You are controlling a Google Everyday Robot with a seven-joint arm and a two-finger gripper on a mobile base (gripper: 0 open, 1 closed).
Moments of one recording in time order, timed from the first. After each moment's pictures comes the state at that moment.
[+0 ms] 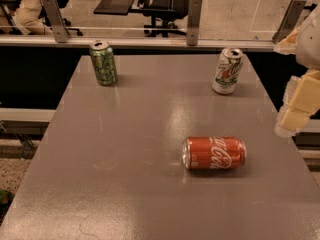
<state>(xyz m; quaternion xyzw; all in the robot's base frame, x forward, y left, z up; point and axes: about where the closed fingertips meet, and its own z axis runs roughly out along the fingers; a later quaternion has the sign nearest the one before) 0.438 -0.216 0.977 -0.60 0.78 -0.04 0.16</state>
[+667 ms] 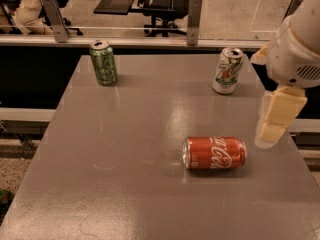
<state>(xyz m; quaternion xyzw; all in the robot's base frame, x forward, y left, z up) 0.437 -0.184 0.952 -0.64 0.75 -0.05 0.14</state>
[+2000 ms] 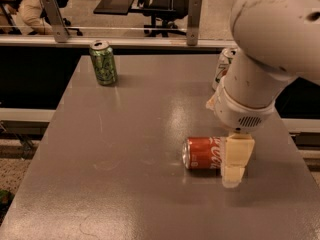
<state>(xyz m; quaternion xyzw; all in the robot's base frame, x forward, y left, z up) 0.412 -0.125 0.860 -0.71 0.70 0.00 0.07</state>
